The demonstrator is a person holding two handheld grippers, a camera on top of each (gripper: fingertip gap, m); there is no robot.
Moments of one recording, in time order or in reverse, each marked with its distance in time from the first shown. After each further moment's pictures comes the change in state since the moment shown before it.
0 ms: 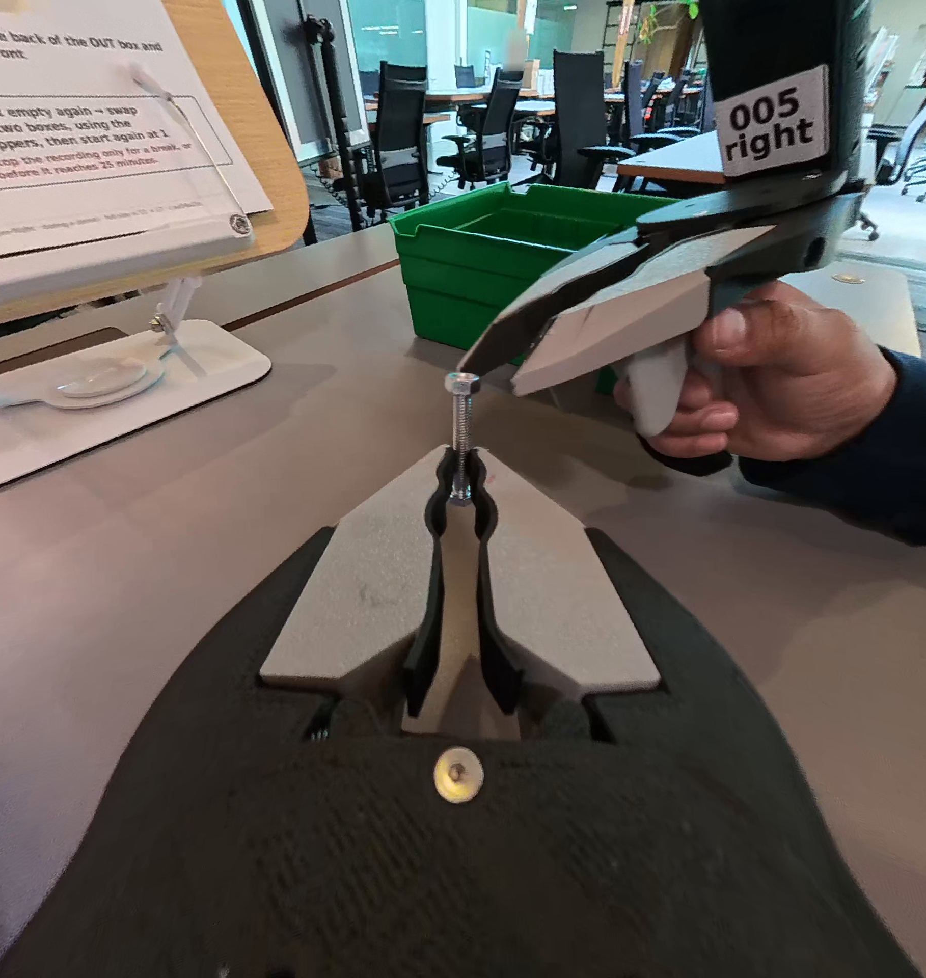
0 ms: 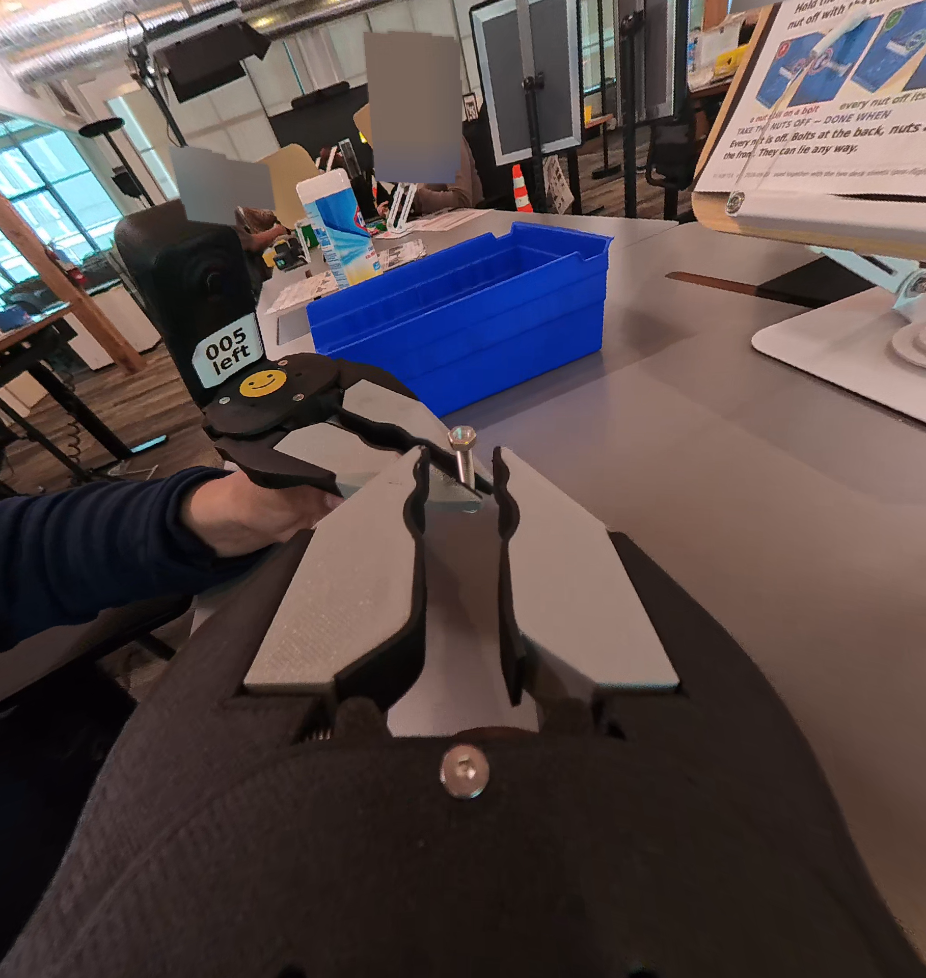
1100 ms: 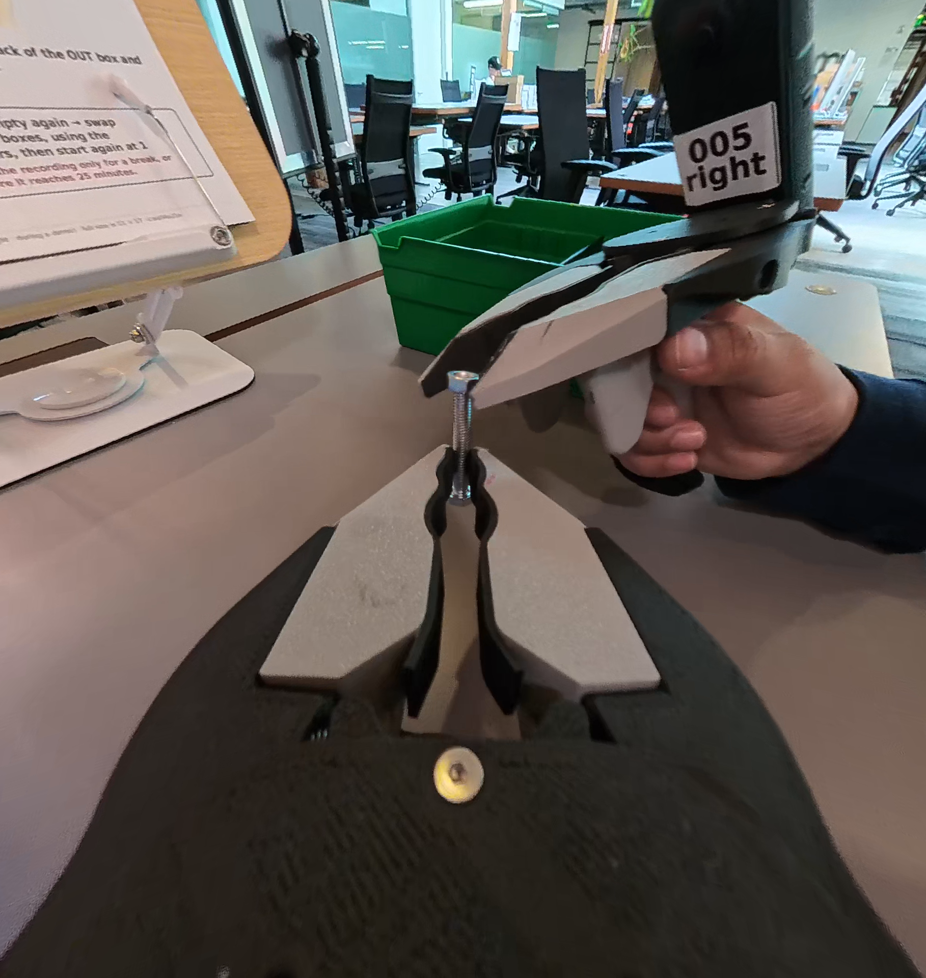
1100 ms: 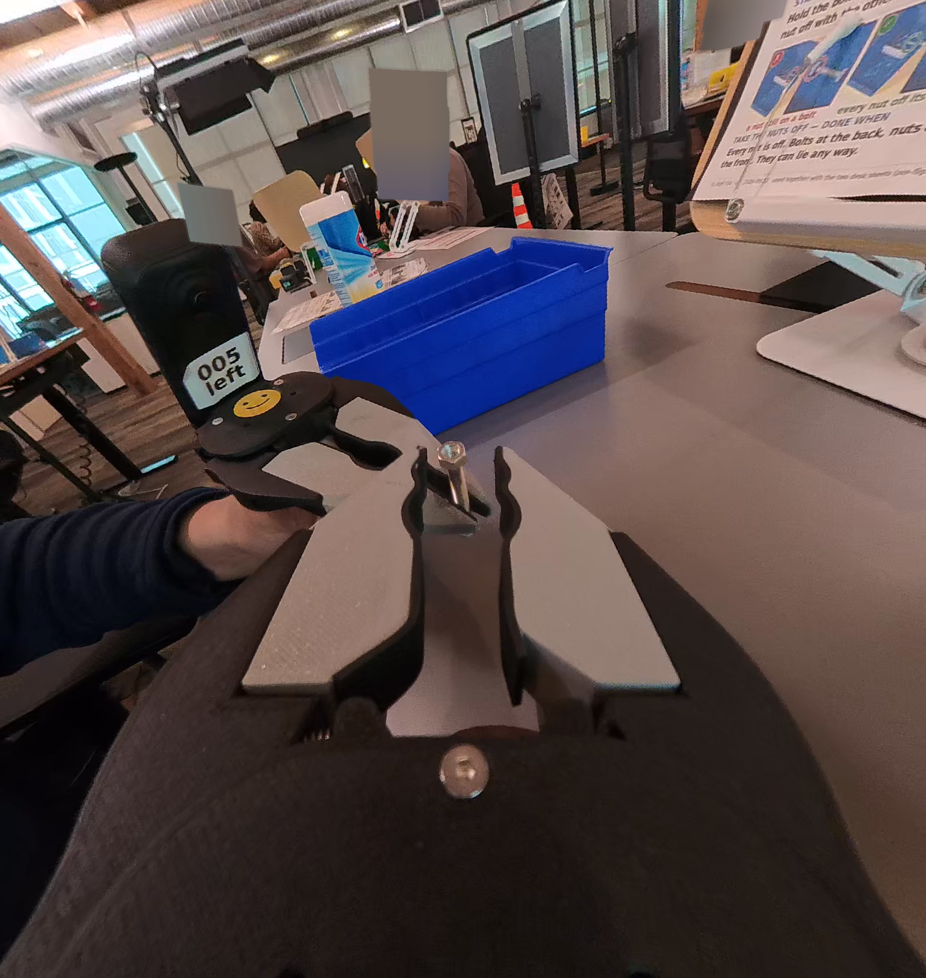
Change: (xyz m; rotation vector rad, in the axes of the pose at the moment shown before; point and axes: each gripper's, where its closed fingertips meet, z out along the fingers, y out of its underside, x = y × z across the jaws) left arm 0.008 -0.004 0.002 0.018 0.026 -0.006; right arm 0.000 -0.002 0.005 0.035 -0.001 0.024
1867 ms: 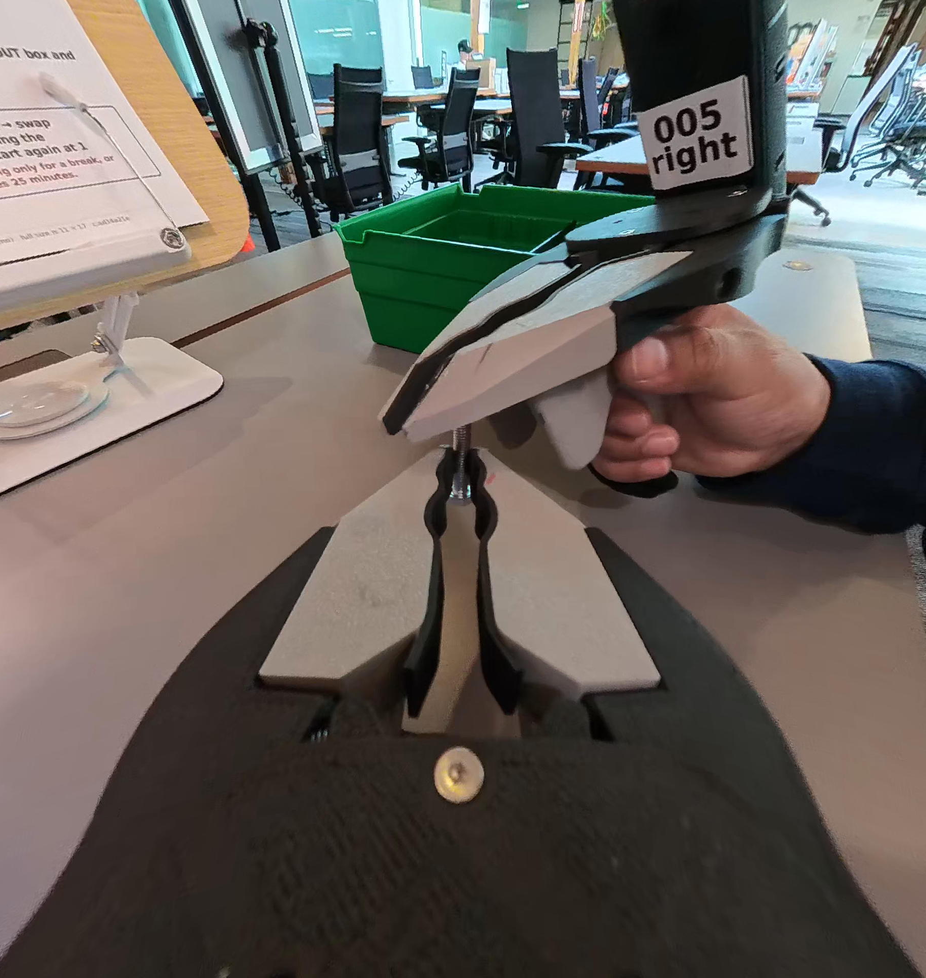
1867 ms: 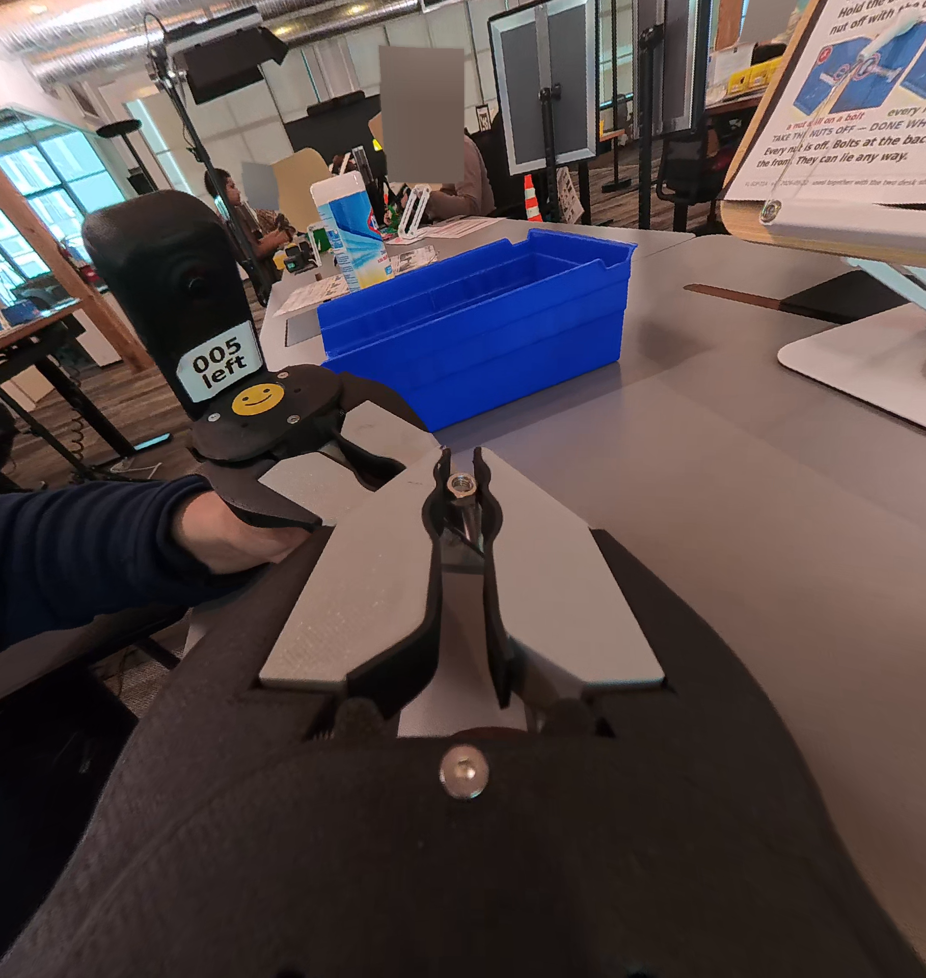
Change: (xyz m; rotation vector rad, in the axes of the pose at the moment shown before) left arm 0.015 0.003 0.005 -0.018 0.042 0.036; right arm -0.010 0.005 0.008 -0.018 -0.017 -0.048
